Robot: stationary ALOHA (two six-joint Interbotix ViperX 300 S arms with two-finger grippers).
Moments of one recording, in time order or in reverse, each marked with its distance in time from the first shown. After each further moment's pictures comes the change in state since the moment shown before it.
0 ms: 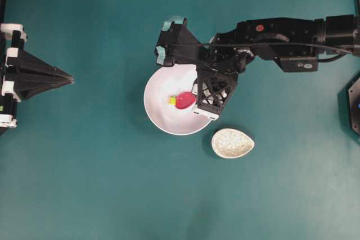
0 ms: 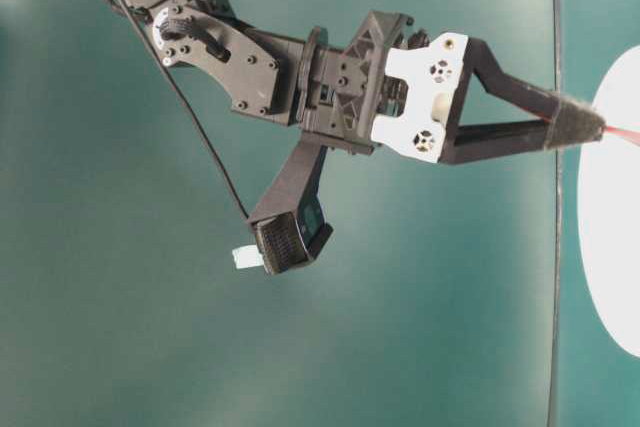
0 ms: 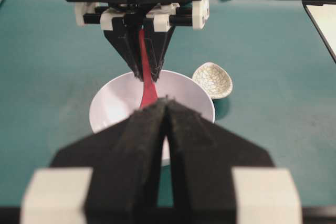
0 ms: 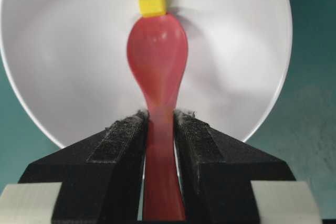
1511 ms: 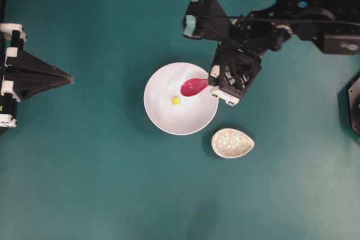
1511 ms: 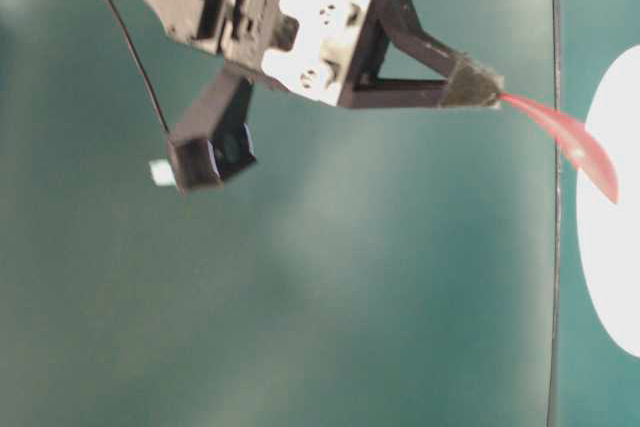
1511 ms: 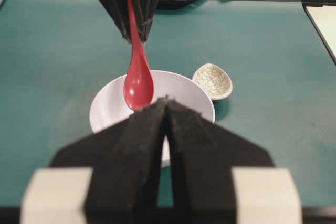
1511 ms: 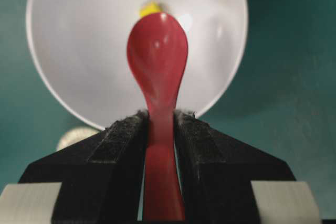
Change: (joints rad) left arm 0.000 -0.002 0.000 0.002 0.000 0.002; right arm -0.066 -0.156 0.064 0.028 0.064 -0.003
